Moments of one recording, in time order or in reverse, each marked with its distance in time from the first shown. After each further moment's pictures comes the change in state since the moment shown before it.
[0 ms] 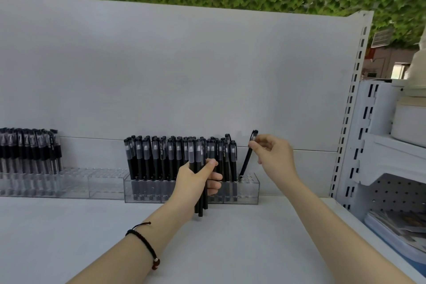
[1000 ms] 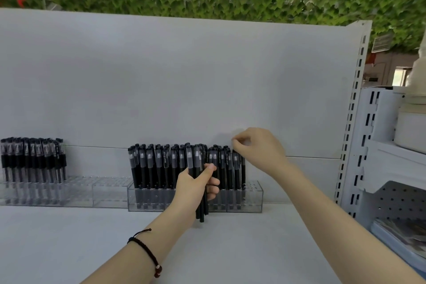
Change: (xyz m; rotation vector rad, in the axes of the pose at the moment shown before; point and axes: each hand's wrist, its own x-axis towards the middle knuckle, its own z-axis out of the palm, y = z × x) left_hand 0.008 0.002 -0.004 -0.039 0.051 -0.027; right_hand 0.019 -0.046 0.011 -0.570 -0.283 -0.295
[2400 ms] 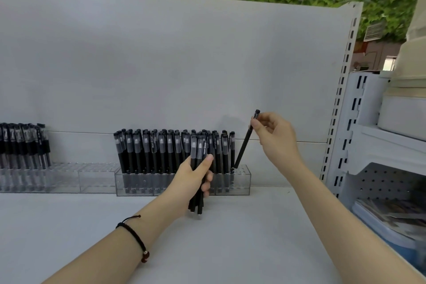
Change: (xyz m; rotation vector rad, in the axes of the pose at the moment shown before) left_hand -0.013 -0.009 0.005 0.174 -0.215 -0.022; right_hand -0.031 0.029 -0.011 0.611 0.319 0.187
